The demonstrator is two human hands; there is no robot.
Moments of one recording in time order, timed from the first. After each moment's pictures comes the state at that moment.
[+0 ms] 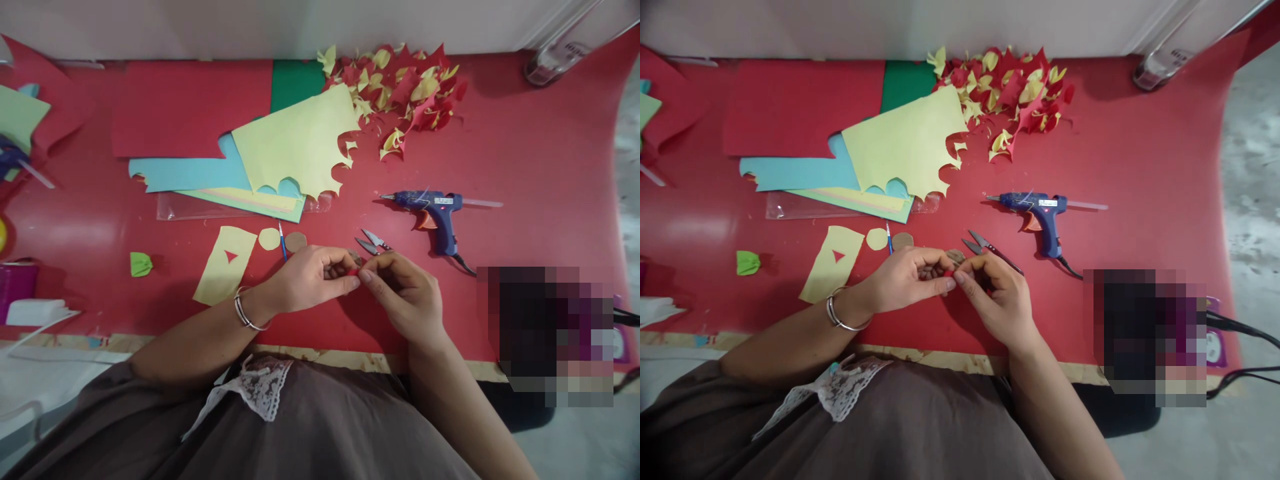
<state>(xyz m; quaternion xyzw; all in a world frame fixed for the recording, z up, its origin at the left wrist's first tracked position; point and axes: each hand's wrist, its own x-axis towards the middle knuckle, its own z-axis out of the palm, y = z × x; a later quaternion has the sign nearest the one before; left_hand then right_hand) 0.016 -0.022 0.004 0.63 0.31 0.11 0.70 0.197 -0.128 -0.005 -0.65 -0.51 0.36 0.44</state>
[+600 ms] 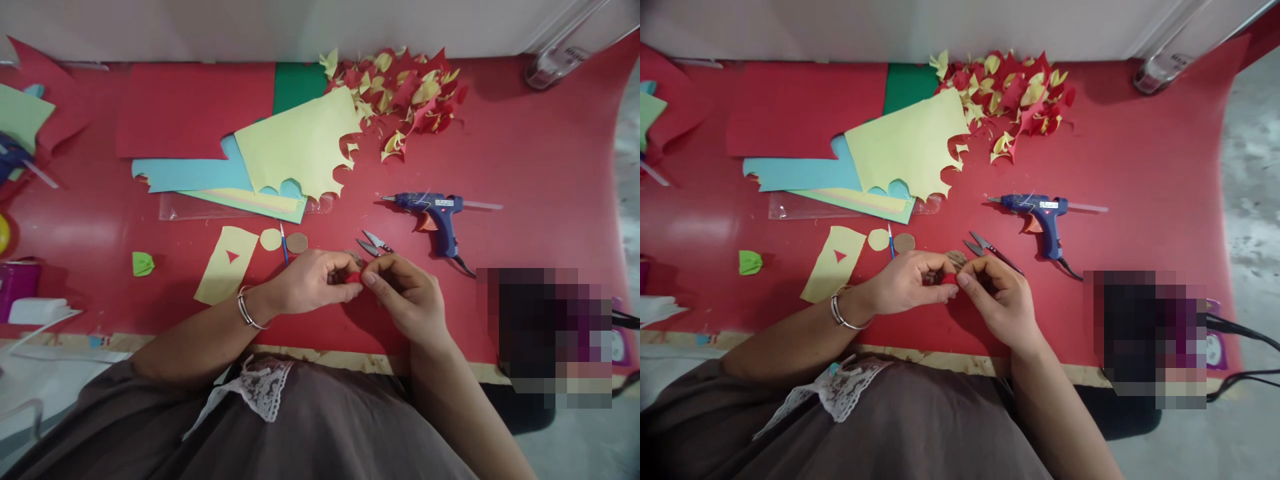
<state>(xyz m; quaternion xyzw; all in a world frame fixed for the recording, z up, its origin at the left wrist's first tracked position) 0.014 -0.021 0.002 0.67 0.28 0.09 0.68 0.199 -0.126 -0.002 -0.64 -0.47 0.42 0.44</state>
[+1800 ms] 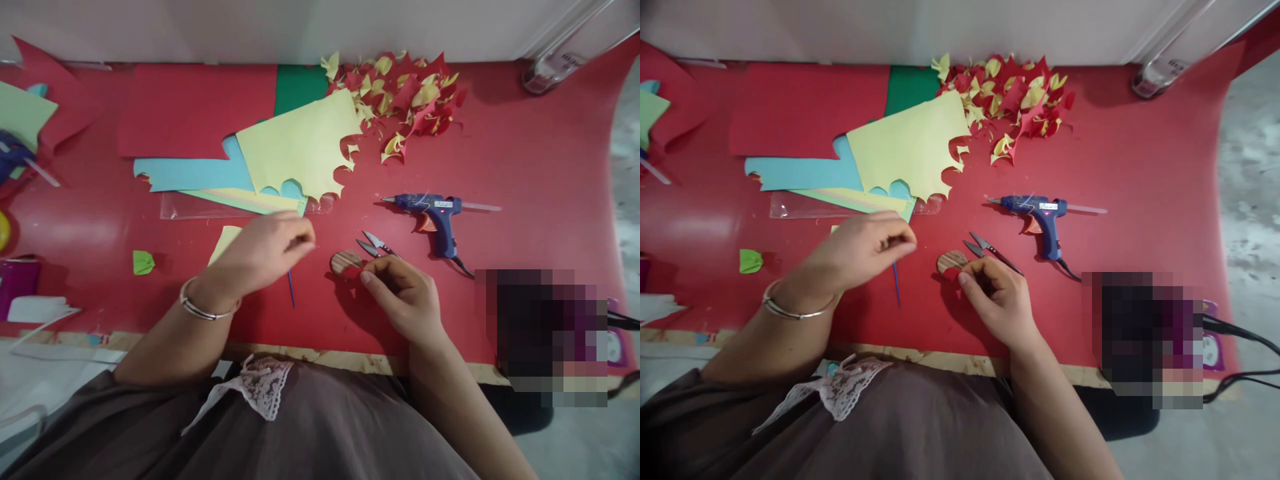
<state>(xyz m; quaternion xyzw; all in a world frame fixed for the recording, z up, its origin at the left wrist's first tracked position) -0.025 0.022 0.034 0.87 0.36 0.07 0.34 0.199 -0.127 -0.006 -0.66 -0.51 0.38 0.40</state>
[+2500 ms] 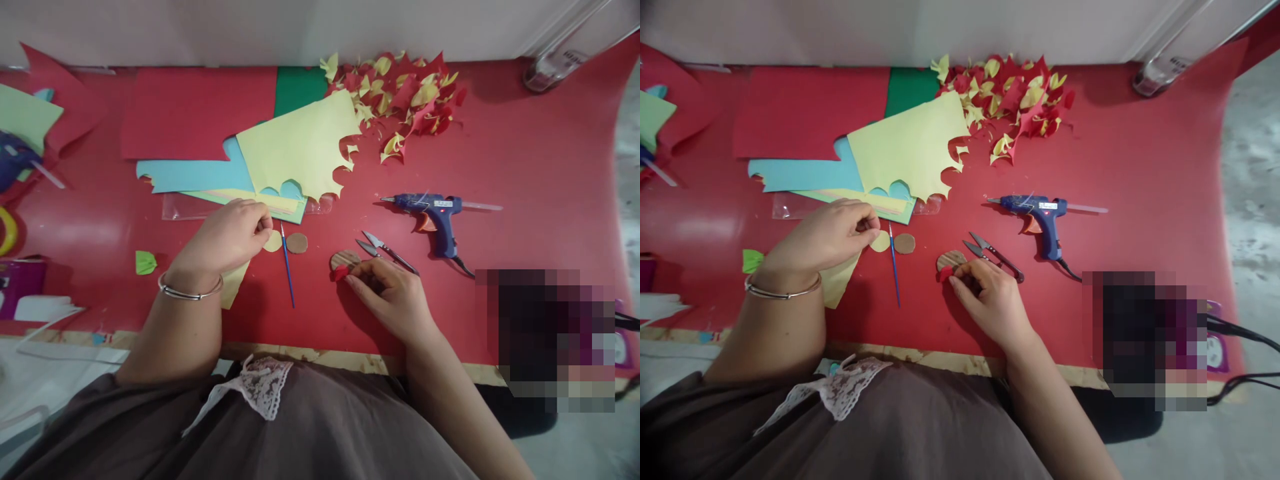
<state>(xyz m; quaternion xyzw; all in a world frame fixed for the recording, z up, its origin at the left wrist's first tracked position) -0.063 0.054 0.030 0.84 0.48 -0.02 0.25 0.197 -0.125 -0.017 -0.67 -0.60 0.31 0.31</state>
